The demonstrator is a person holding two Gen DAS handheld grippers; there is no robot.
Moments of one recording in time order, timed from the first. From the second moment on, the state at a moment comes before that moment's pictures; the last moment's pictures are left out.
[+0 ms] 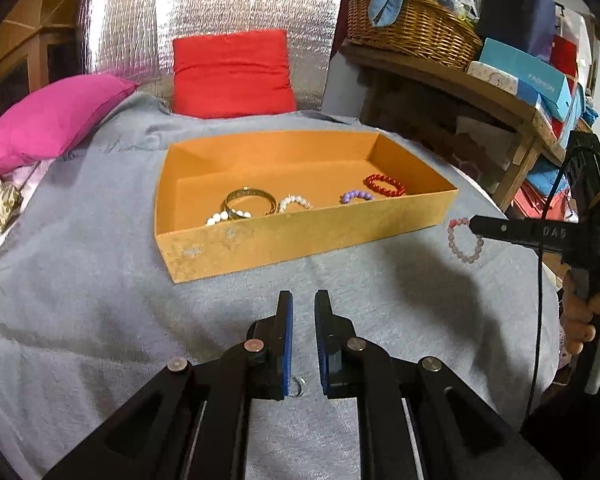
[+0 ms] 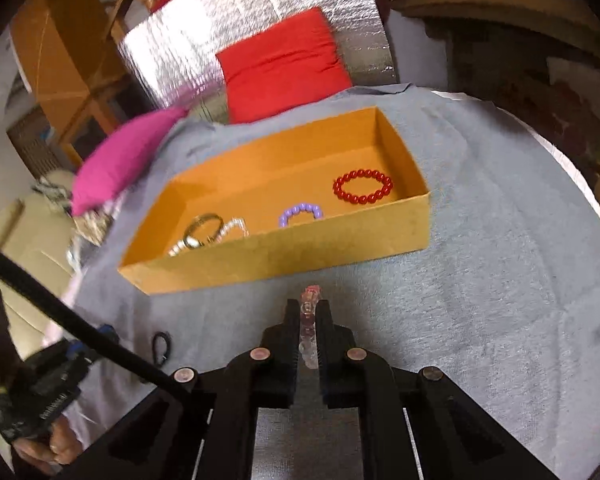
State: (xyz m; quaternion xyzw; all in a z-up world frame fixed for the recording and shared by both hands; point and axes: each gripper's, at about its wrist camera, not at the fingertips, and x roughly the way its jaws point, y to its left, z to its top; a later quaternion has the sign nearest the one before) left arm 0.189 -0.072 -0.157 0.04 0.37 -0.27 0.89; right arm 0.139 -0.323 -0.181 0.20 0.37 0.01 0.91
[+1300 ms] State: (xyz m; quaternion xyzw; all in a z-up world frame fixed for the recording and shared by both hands) left arm 0.387 -0.179 -0.156 0.04 0.47 -0.27 0.84; right arm 0.340 -0.352 -0.204 0.30 0.40 0.04 0.86
